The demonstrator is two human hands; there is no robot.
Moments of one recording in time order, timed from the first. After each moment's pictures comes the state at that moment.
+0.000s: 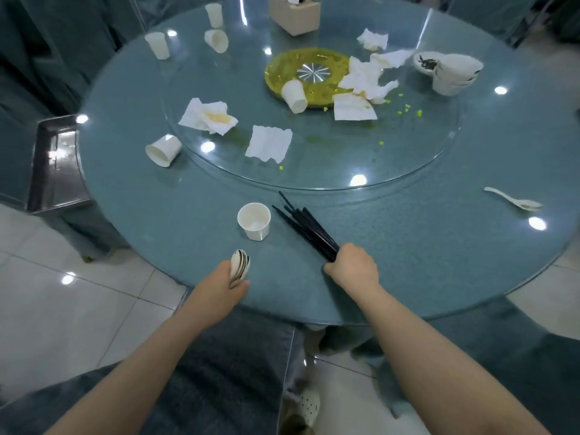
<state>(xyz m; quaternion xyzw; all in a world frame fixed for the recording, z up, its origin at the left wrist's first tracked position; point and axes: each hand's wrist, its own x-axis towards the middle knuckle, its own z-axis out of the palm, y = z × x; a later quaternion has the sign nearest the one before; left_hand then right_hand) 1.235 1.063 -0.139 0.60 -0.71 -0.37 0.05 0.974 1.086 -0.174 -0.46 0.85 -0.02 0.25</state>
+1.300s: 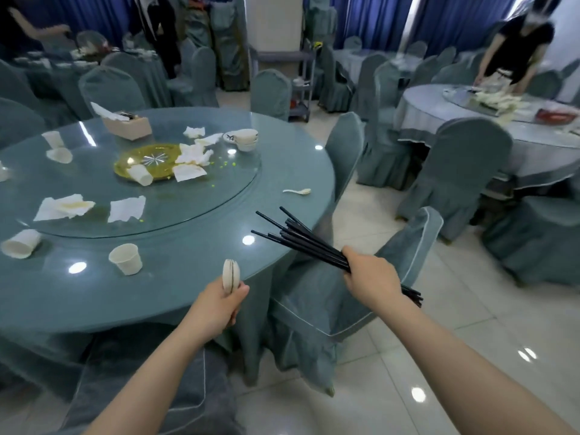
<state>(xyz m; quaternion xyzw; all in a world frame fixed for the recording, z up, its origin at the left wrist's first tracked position) 1.128 1.307 -0.023 0.36 -0.77 -0.51 0.10 0.898 1.489 -0.016 -0.42 0.90 -0.07 -0.04</state>
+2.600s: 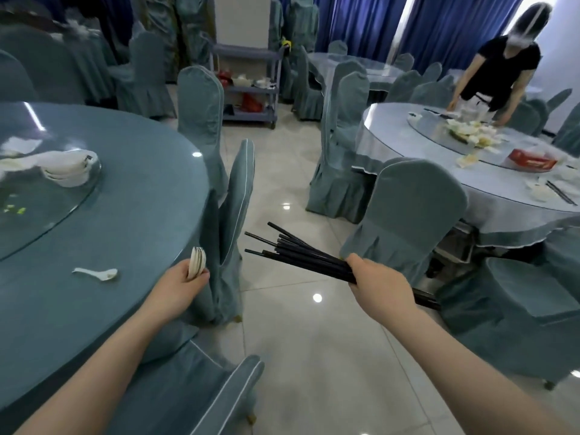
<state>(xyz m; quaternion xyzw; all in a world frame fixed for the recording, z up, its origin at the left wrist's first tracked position) 0.470 1.342 -0.034 0.39 -0.79 -0.45 0.17 0.239 1.592 0.014 -0.44 0.90 0.01 -0.05</state>
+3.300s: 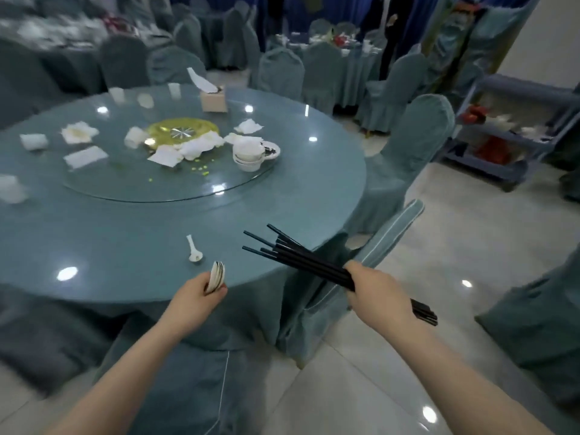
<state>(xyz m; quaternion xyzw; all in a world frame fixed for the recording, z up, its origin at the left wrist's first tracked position) 0.391 1.288 -0.049 0.71 -0.56 -0.33 0.27 0.080 1.256 -0.009 -0.78 0.62 -0.03 0.05</state>
